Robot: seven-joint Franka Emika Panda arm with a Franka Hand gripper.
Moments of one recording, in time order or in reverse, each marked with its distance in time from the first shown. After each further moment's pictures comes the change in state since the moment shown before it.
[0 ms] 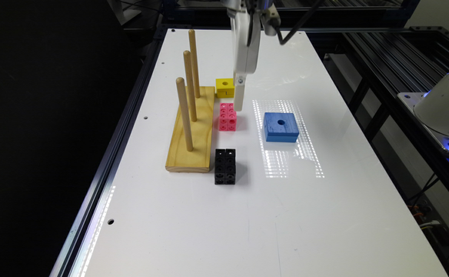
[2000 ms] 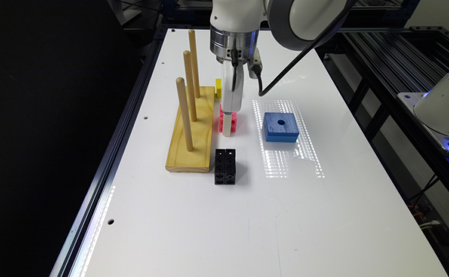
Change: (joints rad) arm 0.000 0.166 0.011 0.071 -0.001 0.116 0.005
